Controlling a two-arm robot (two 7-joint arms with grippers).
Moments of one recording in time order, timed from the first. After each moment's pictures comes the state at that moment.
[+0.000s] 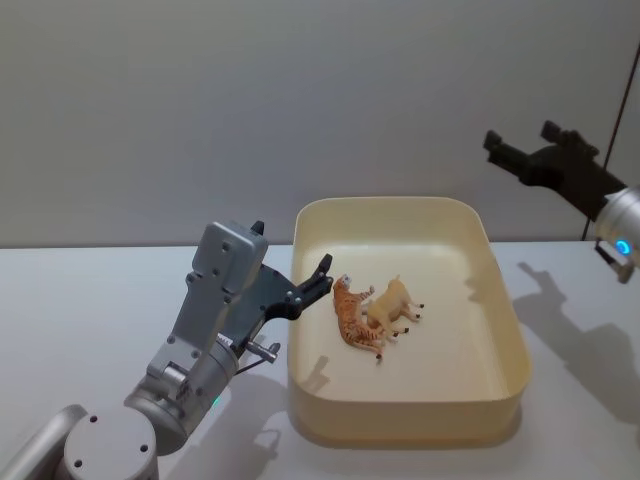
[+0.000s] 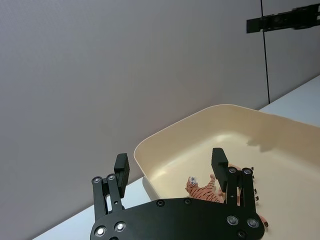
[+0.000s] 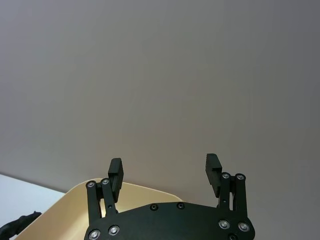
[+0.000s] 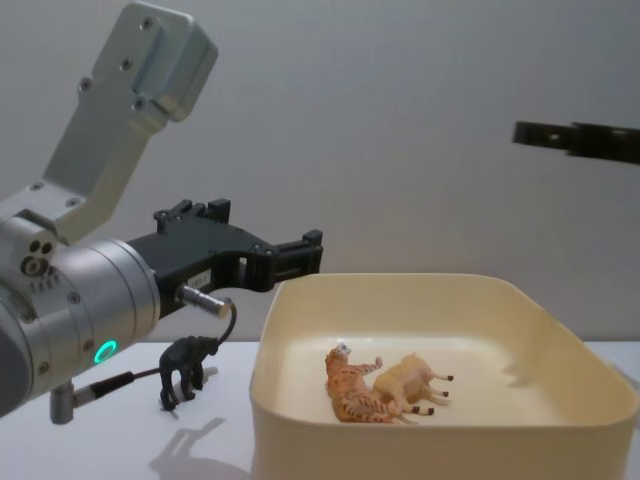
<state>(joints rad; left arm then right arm) -0.24 0.38 0.45 -1.63 -0.20 0.01 -0.01 0.55 0.24 -0.17 -1.26 0.42 0.15 0.35</state>
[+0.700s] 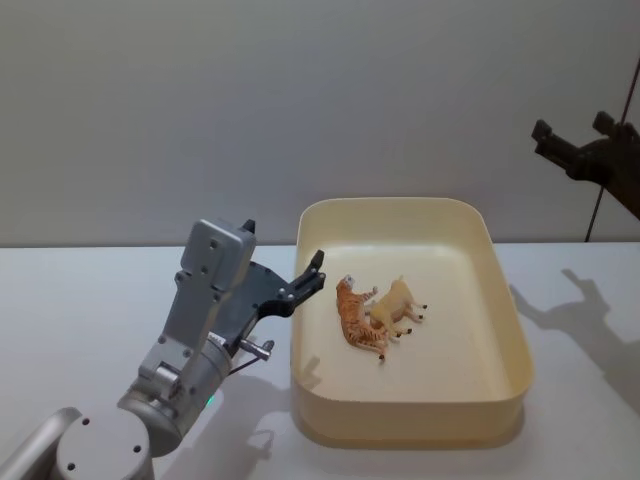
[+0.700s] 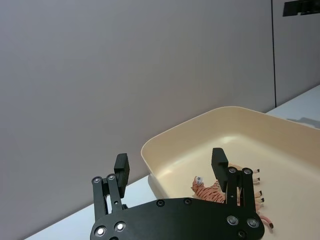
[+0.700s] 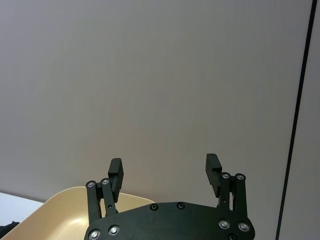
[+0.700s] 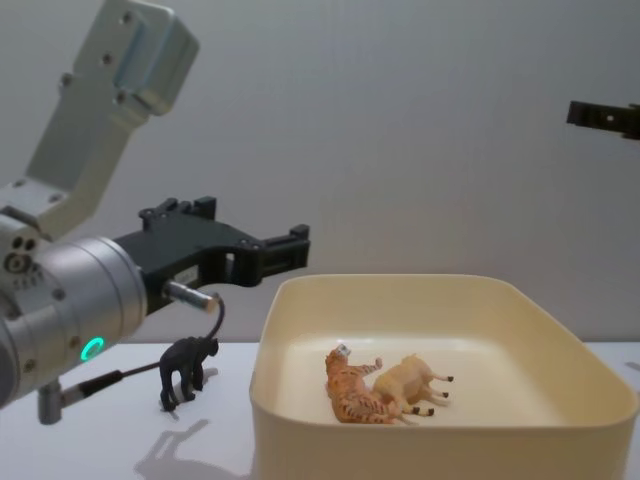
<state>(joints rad) -0.22 0.39 0.44 -1.64 -0.23 0.01 0.01 0.48 0.30 -0.12 -1.35 0.44 0.13 0.30</state>
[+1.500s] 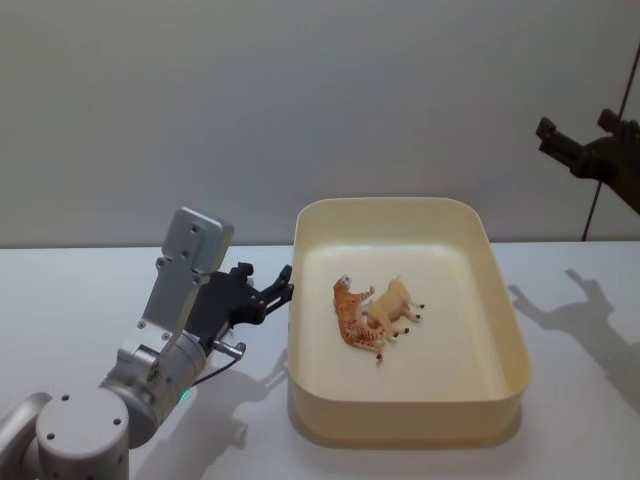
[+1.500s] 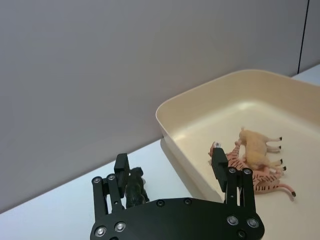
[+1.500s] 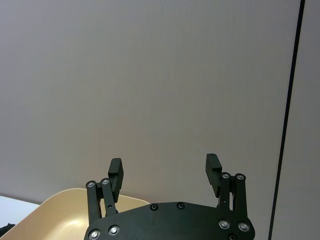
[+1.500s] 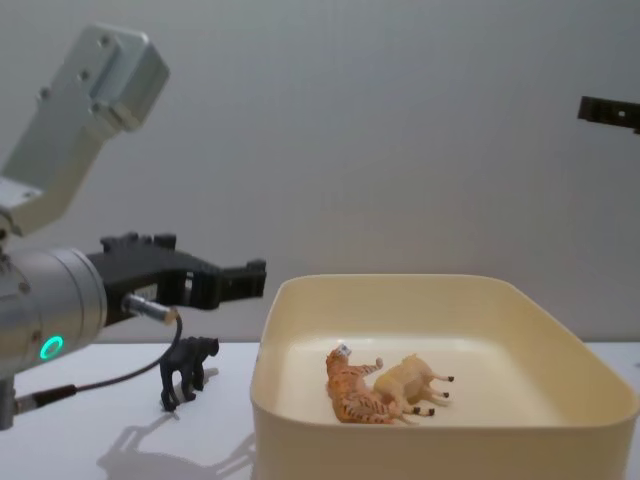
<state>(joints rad) -0.23 0.41 0.40 -1.66 -0.27 0.20 0.02 0.47 0.31 -0.11 -1.37 0.44 0.13 0.30</state>
